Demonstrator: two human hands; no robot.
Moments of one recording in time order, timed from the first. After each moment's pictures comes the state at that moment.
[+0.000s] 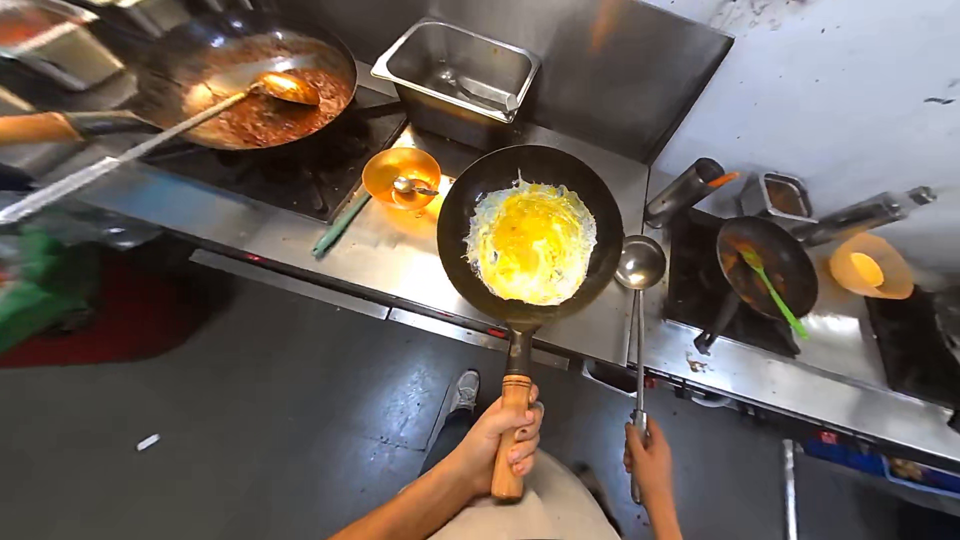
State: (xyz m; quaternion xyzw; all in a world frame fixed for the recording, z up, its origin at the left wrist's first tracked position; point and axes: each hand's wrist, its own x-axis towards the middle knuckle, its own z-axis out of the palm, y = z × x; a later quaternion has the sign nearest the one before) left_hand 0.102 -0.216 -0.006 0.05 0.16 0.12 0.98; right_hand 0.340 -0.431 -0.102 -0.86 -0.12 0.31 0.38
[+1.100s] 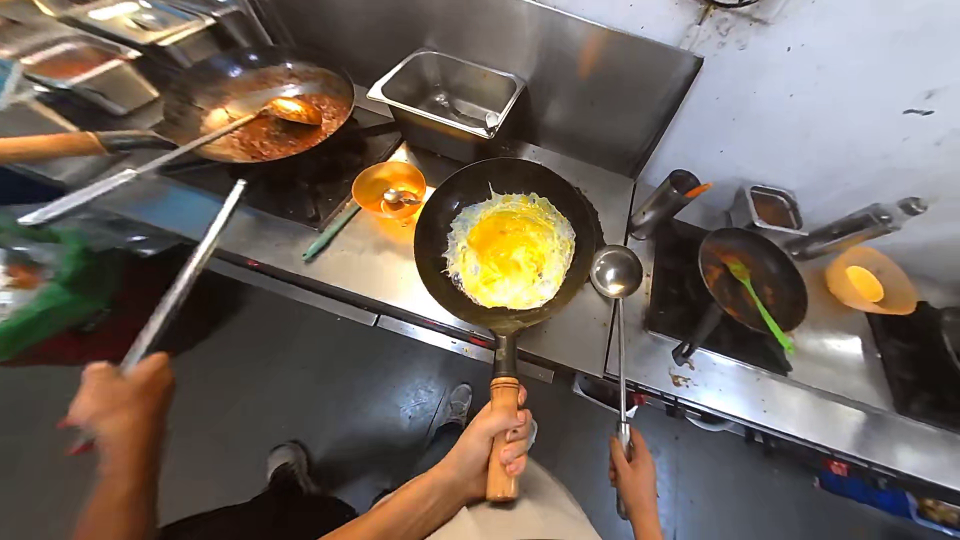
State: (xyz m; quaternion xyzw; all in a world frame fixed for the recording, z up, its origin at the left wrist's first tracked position) left_hand 0.150 -0.247 0.008 0.09 0.21 0.16 0.96; right_hand 0.373 -0.450 -0.114 -0.84 -0.16 0.33 0.39
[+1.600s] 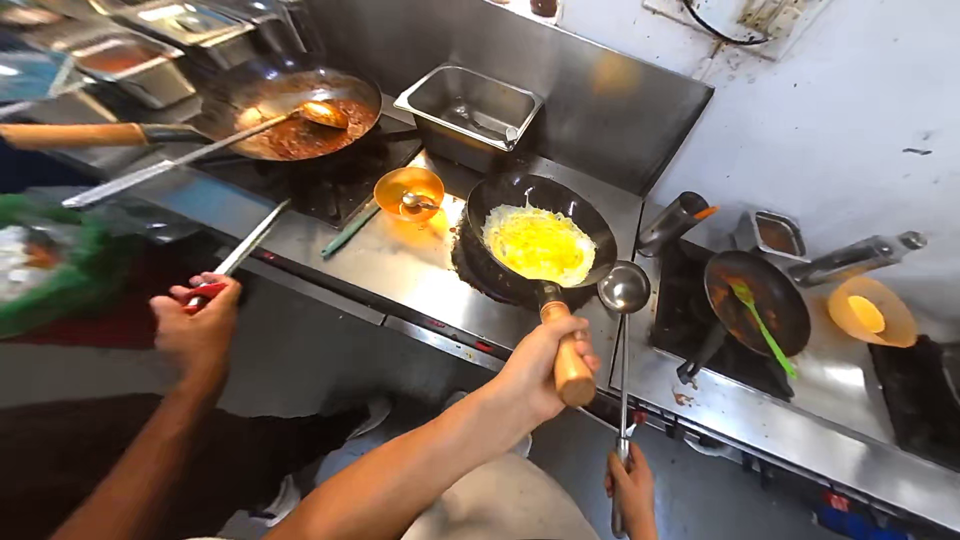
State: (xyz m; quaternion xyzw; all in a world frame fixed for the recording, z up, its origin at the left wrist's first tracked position) left_hand 0.233 -0.177 0.159 -0.01 0.38 0.19 0.91; right_hand 0.370 -0.440 -0.112 -0.80 -0.13 0.37 0.45
